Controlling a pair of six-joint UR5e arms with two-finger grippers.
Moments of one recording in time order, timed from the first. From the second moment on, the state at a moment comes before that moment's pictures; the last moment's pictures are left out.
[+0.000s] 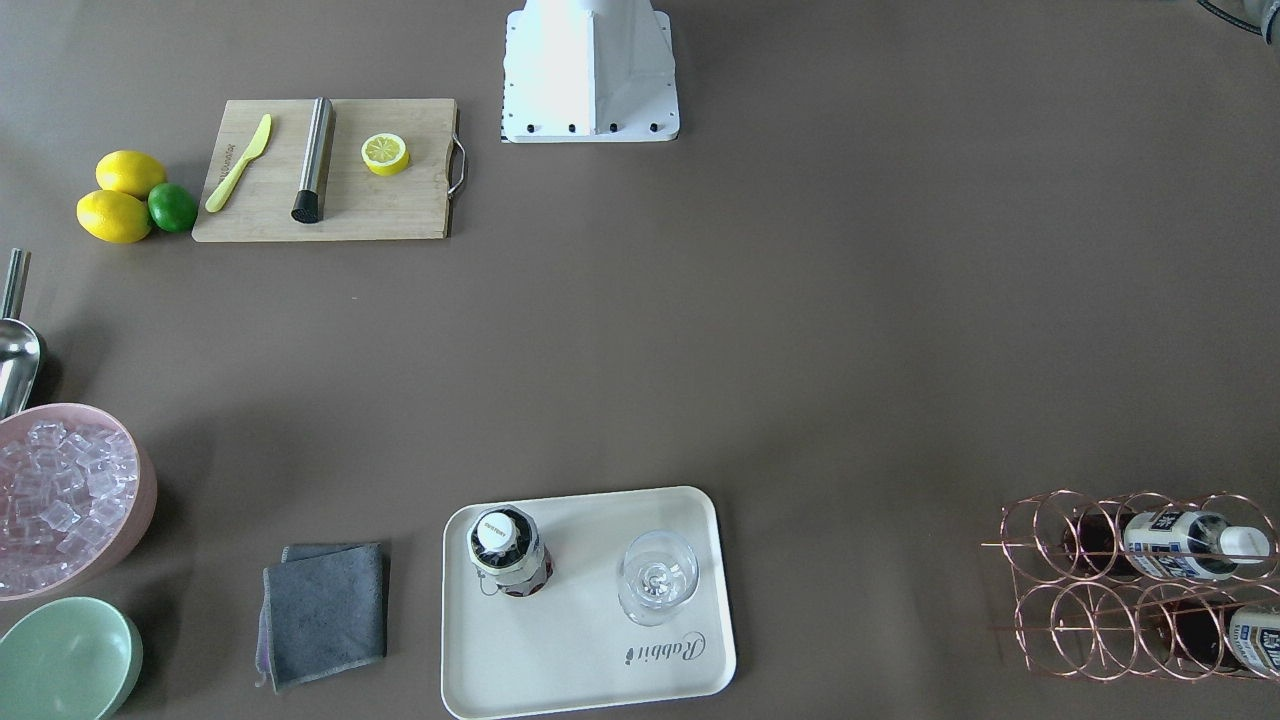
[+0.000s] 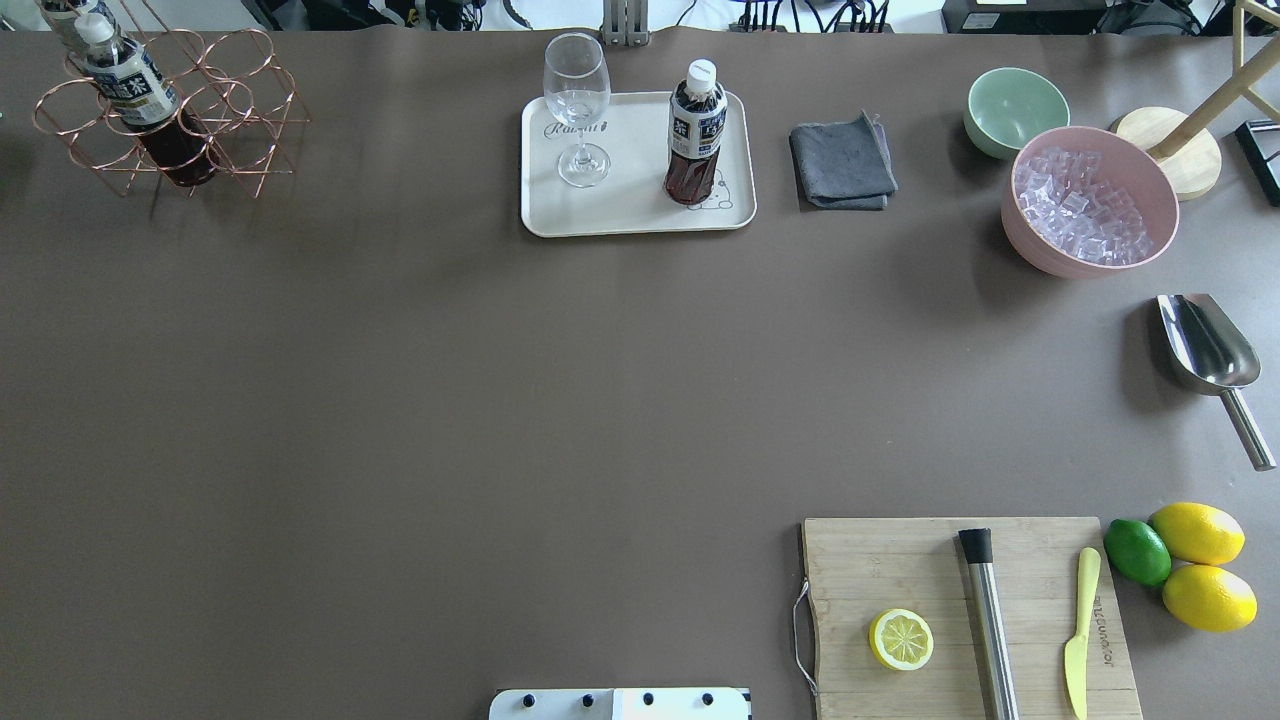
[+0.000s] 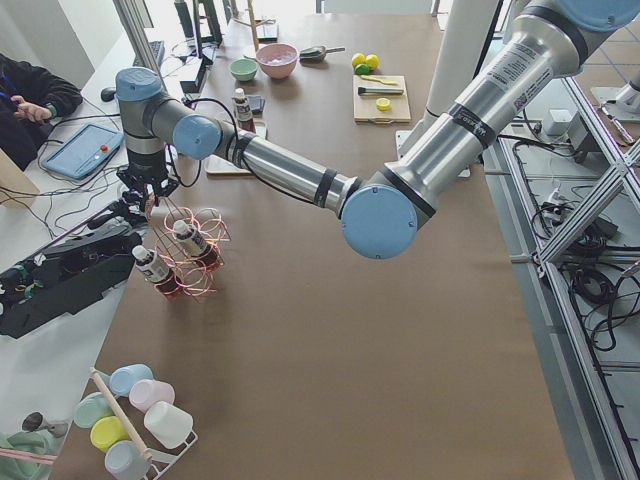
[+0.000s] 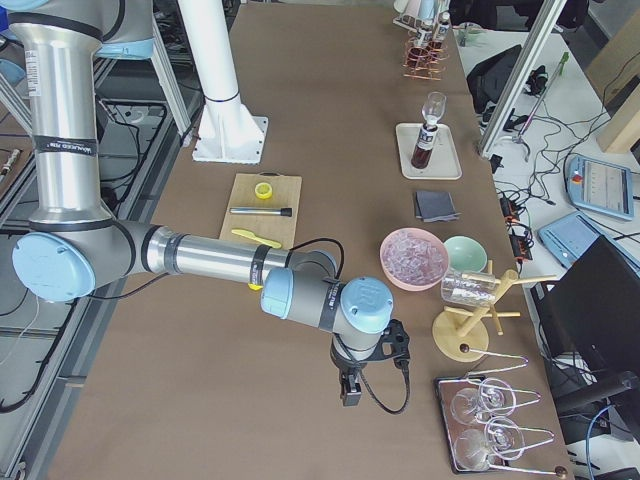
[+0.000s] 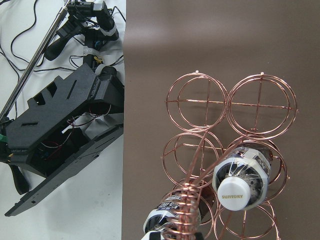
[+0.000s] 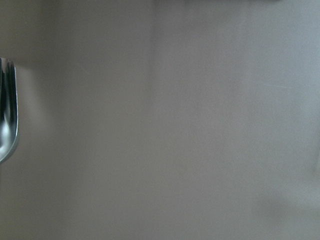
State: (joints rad) left arm -1.41 -2.28 -1.26 -1.67 -2.20 1.09; right arm 1.70 -1.58 1.51 -1.68 2.24 -0.36
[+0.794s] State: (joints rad) left arm -1.39 -2.29 -1.24 -1.67 -2.19 1.08; right arm 1.62 -1.59 1.58 -1.65 2.29 -0.33
